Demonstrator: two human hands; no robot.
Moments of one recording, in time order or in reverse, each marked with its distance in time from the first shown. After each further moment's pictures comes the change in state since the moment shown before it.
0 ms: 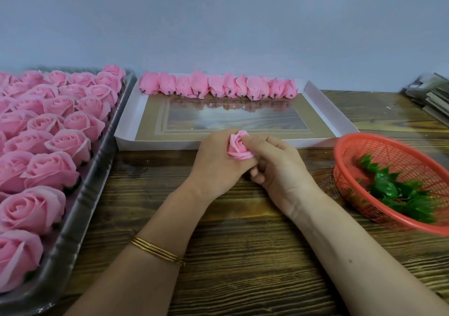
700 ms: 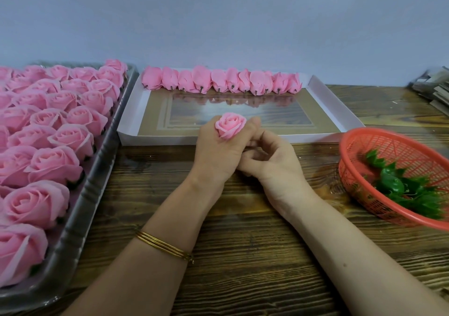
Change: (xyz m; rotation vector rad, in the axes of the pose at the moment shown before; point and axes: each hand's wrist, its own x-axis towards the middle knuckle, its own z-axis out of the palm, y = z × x) left_hand 0.005 0.000 0.010 -0.468 0.275 -0.138; right_hand -0.001 0.017 0.007 -0.191 -0.033 -0.255
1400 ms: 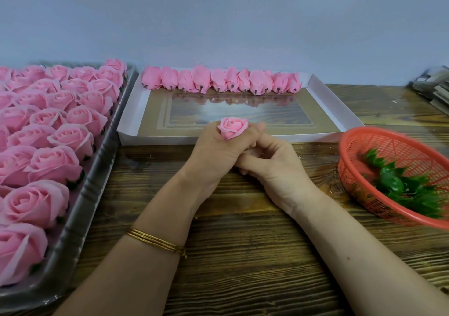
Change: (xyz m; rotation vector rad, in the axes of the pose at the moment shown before) left_hand 0.002 0.008 -0.011 -0.087 -0.318 -0.055; right_hand 0.001 -0.002 -0.004 0.054 -0.109 0.024
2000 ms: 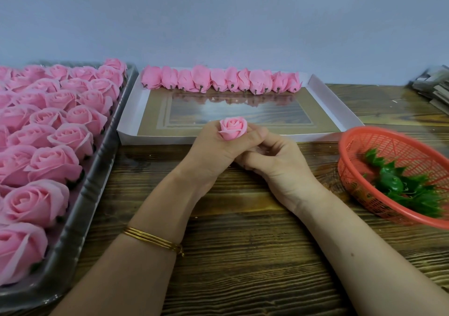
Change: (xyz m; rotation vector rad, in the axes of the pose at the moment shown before) left_hand 0.001 0.001 -0.007 0.050 -0.096 -0.056; right_hand 0.000 -0.004 -0.004 0.038 0.017 0.025
